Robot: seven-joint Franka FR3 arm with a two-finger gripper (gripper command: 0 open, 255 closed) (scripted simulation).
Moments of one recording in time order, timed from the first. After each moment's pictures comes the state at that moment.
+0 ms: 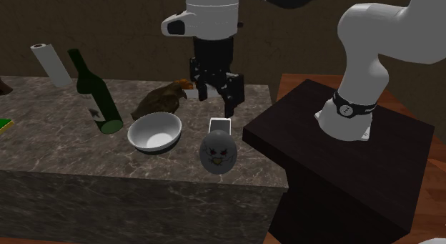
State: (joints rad) arm -0.15 -0.16 -0.33 -2.42 0.00 2.28 -0.41
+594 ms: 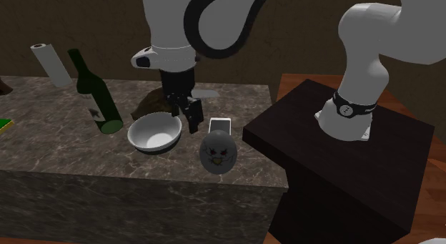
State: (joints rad) arm -0.20 0.19 -0.38 -2.24 0.21 2.43 -0.64
